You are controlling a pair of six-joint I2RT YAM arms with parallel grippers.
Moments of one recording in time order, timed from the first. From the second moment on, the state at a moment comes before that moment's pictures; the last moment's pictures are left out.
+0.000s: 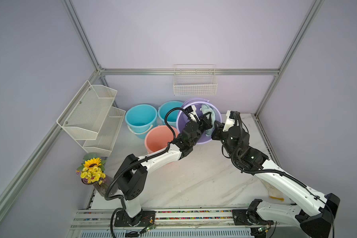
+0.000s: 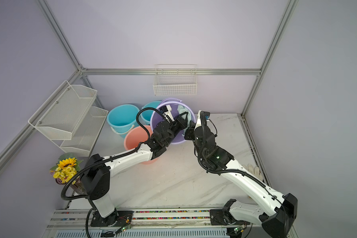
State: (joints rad) left arm -0.81 1.77 1.39 0.56 -0.23 -0.90; right arm 0.72 1.17 1.16 -0.14 0.53 0.45
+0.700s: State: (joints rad) left arm -0.84 1.55 1.31 0.25 0.10 -0.83; right arm 0.65 1.20 1.32 -0.39 0.52 0.45
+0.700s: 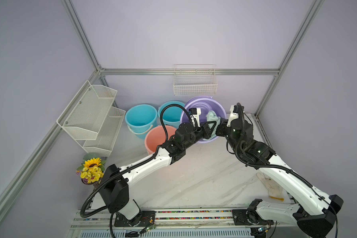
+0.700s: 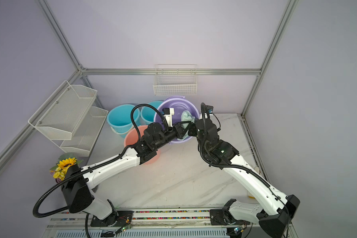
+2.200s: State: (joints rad) left arm -0.83 1.57 1.73 -0.49 -0.40 -0.30; right arm 0.56 1.29 1.41 -0.63 0.18 0.53
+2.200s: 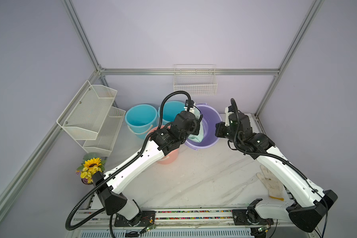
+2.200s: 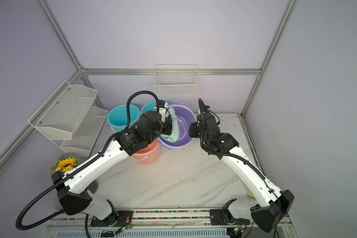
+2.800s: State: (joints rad) left arm -0.78 1.68 1.78 -0.36 0.20 -0.41; right arm 0.55 1.29 1.43 -0.63 0.21 0.55
